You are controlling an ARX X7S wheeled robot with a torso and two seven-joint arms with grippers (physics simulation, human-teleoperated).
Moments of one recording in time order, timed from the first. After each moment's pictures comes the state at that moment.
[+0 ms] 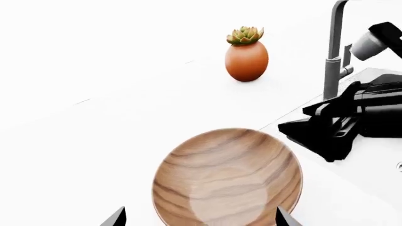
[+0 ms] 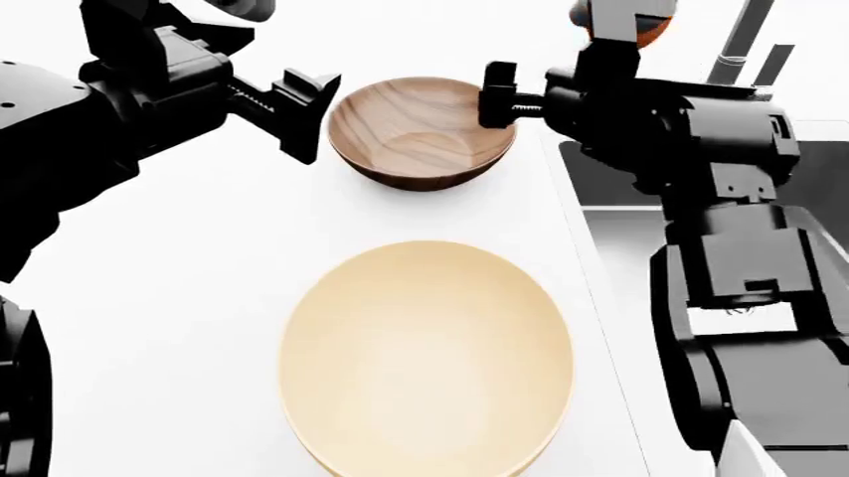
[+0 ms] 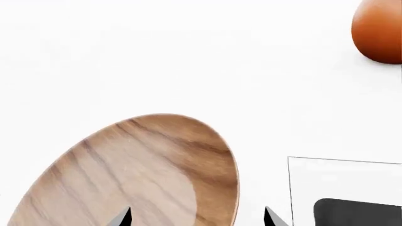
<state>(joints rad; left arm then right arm) -1.31 -0.45 0.26 0.18 -0.57 -1.32 0.28 1.49 0.11 -0.20 0.87 0.41 0.85 -0.12</state>
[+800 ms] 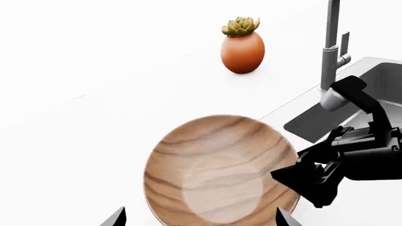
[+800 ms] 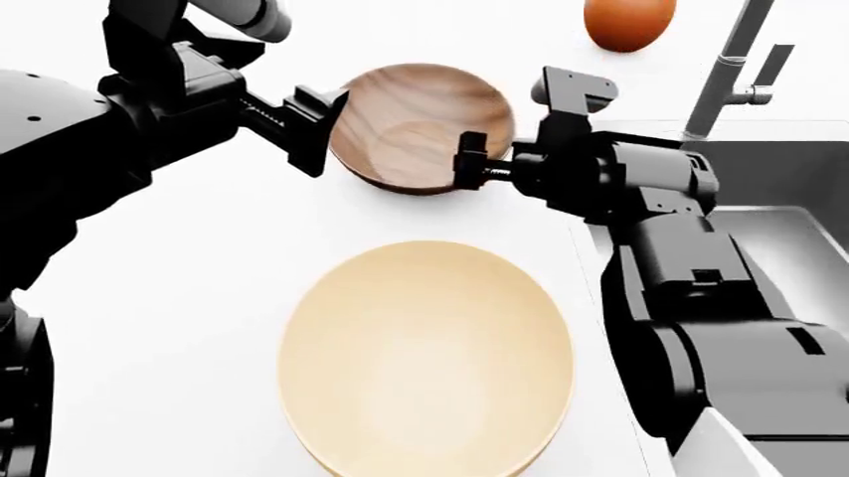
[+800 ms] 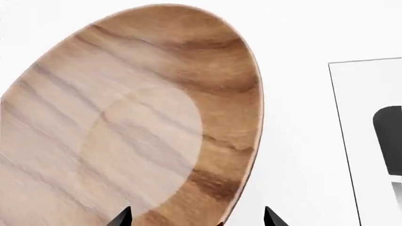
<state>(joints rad) -1.30 -0.45 0.30 0.17 -0.57 -1.29 0.28 1.52 0.01 -0.01 1.29 0.18 0.72 -0.23</state>
